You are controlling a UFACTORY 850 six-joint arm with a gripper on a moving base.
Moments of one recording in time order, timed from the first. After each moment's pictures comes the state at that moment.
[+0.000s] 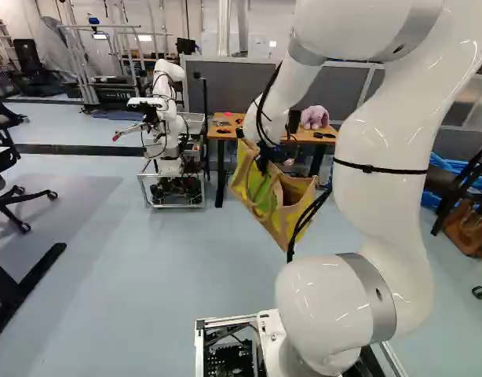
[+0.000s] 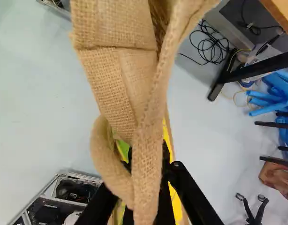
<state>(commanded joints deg) -0.4 -17.2 -53.8 -23.7 -14.5 0.0</state>
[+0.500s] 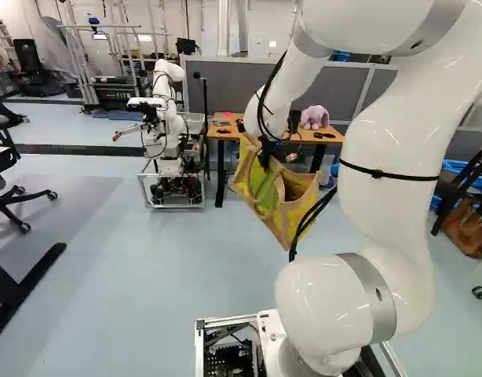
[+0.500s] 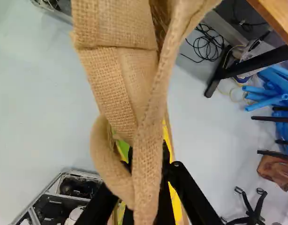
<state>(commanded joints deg) -0.4 -14.8 -54.1 -22.5 -18.1 0.0</state>
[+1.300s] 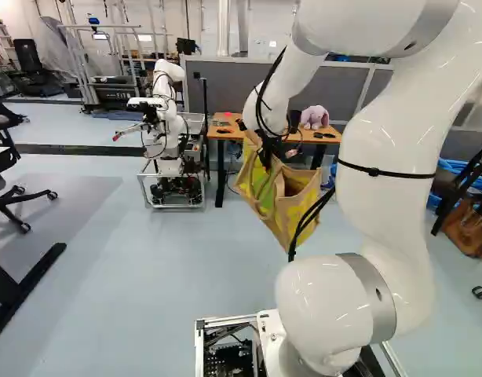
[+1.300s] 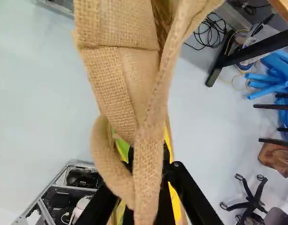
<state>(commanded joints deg) -0.4 -15.4 -57.1 -20.5 -24.4 0.0</state>
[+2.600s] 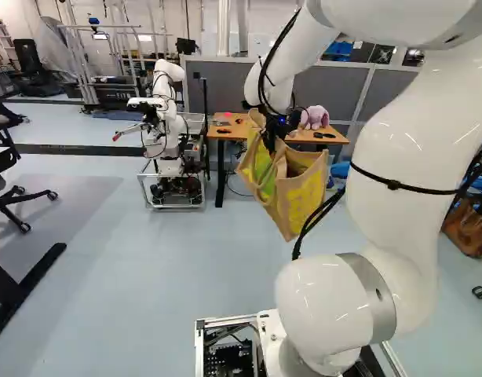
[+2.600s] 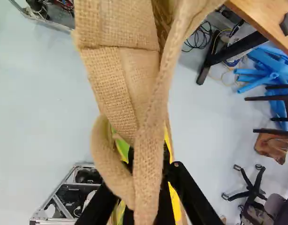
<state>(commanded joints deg) -0.3 -8.7 -60.8 -17.2 -33.0 0.0</state>
